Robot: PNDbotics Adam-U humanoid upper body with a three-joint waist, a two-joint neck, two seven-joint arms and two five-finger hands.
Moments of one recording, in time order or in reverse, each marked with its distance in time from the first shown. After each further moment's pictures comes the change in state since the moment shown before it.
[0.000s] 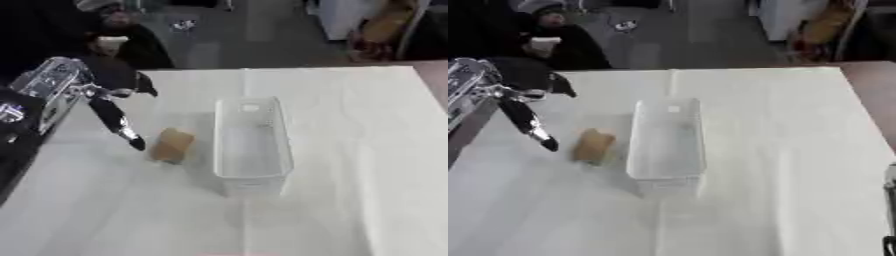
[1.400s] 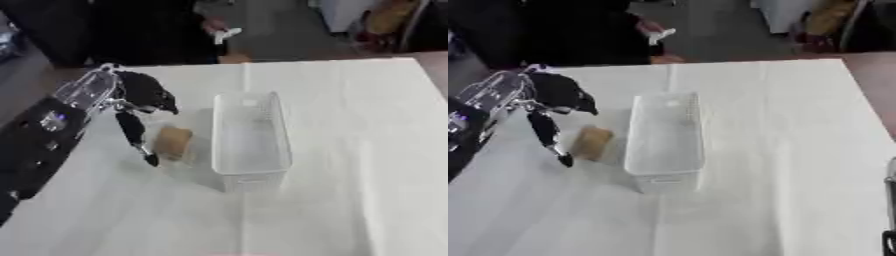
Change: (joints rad) left arm -0.012 -0.094 -0.053 0.064 -0.130 -0.088 0.040; right arm -0.024 0.017 0.007 0.000 -0.013 -0.009 0.018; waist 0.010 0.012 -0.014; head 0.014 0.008
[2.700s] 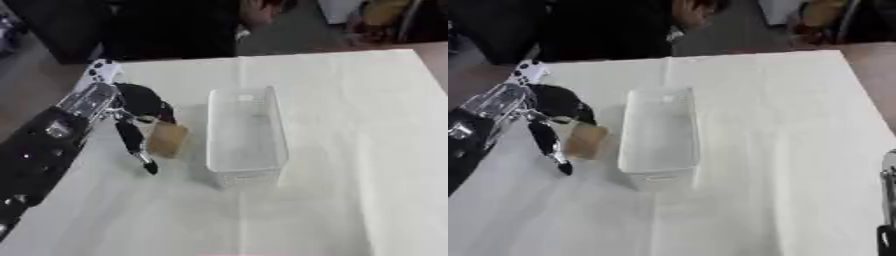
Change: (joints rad) left arm 0.013 -0.021 0.036 0.073 -0.012 -0.050 0.045; right arm -0.025 0.018 0.006 0.000 -0.009 -0.007 0.013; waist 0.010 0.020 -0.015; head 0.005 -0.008
